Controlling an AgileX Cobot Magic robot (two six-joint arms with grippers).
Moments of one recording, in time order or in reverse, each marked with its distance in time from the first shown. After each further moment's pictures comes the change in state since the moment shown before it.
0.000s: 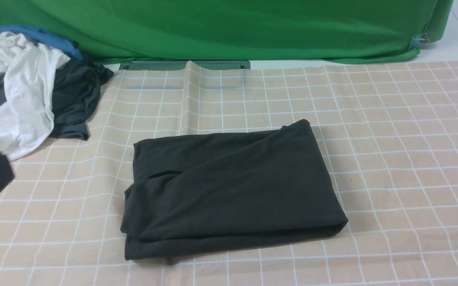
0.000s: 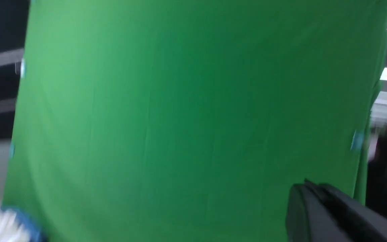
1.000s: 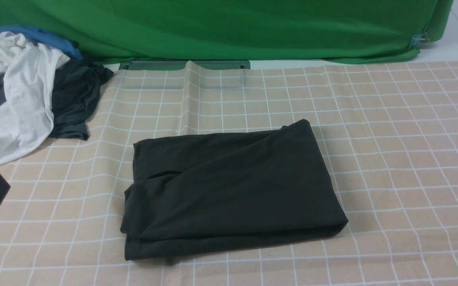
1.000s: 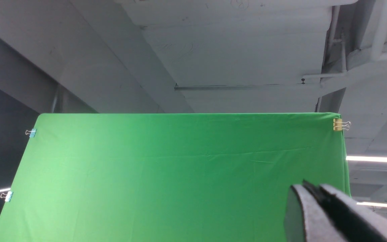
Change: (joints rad) right arm 0.000 -0.102 0.222 -0.002 -0.474 0.000; left arm 0.000 -0.161 0.282 0.055 -0.360 -0.001
